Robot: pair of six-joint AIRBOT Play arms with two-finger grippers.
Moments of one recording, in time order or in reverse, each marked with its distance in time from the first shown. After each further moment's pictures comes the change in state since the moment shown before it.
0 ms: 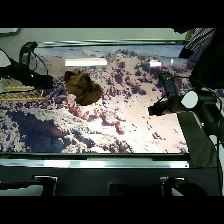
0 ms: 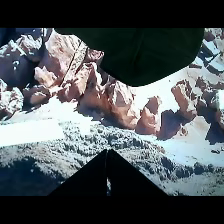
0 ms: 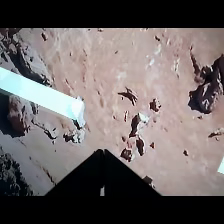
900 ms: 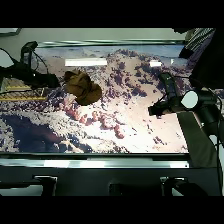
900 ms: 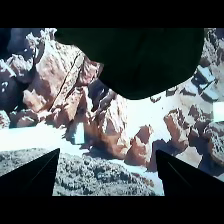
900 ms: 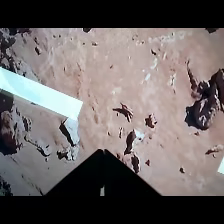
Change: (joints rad) left arm -0.010 -0.021 0.000 -0.002 0.064 -0.056; right arm 0.000 0.000 0.000 0.000 0.000 0.000
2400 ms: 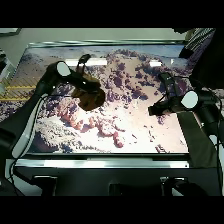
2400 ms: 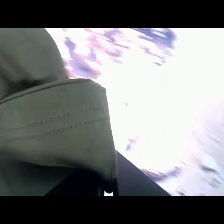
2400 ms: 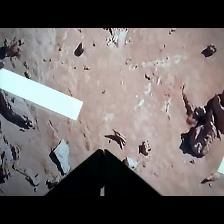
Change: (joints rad) left arm -0.339 -0.292 0.108 -0.286 0.145 0.050; right arm 0.000 0.000 0.000 0.000 0.000 0.000
